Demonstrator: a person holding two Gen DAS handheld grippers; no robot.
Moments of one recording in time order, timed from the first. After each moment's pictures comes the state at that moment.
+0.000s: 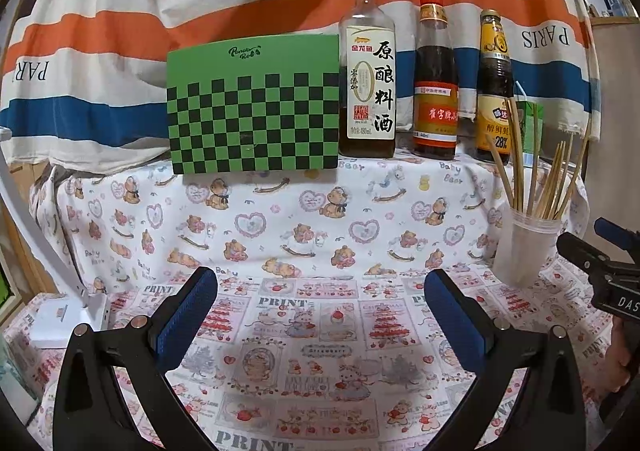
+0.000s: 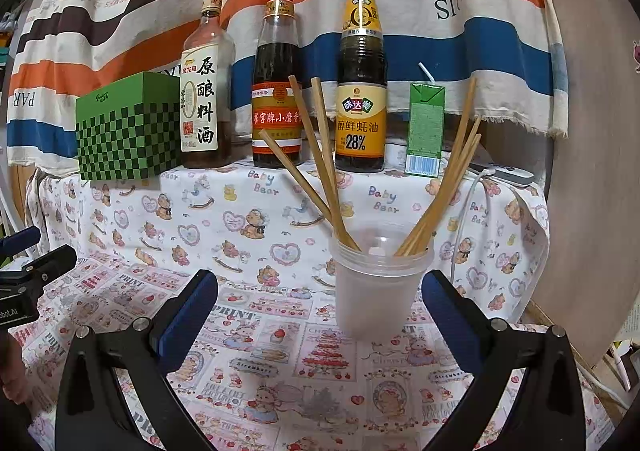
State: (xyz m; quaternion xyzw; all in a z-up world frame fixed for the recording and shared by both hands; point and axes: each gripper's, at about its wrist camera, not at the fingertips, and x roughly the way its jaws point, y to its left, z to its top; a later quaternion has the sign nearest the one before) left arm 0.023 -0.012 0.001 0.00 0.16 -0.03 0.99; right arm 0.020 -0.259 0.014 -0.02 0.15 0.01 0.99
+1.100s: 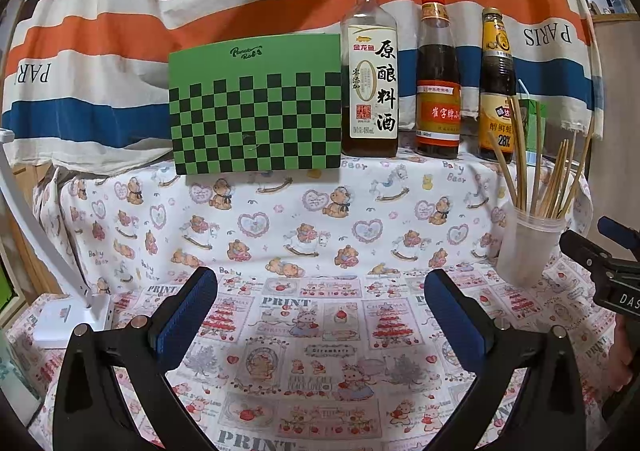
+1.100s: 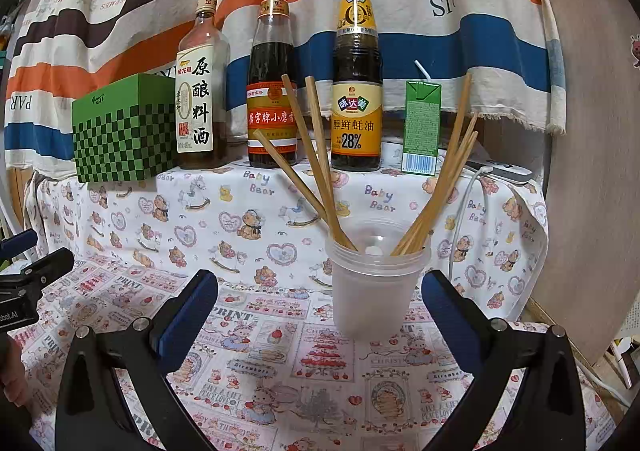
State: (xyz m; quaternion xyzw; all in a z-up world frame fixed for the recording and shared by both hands) left arm 0.023 -0.012 0.001 0.01 0.16 -0.02 0.99; right arm 0.021 -0.261 0.014 -0.01 0.15 0.01 0.99
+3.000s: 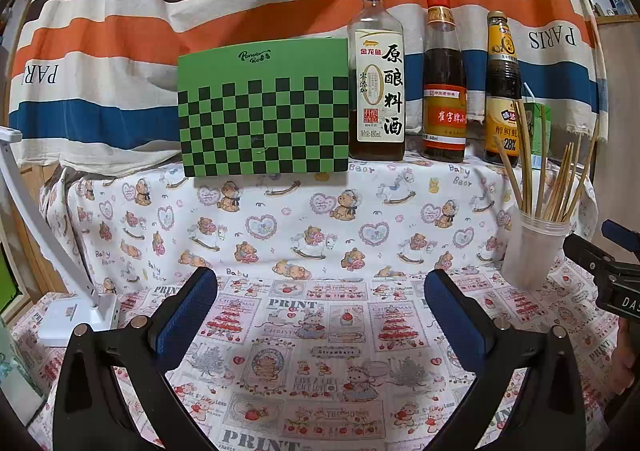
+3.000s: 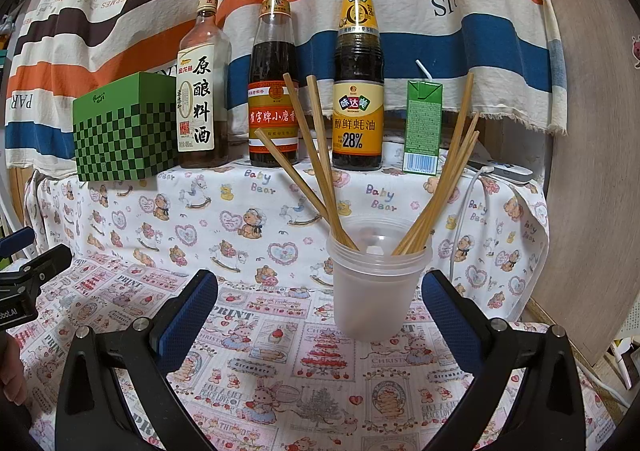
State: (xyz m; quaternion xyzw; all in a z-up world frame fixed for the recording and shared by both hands) left arm 0.022 -0.010 0.000 0.00 0.15 -0.01 0.99; right arm 0.022 -0.260 0.014 -0.01 0.15 0.01 0.99
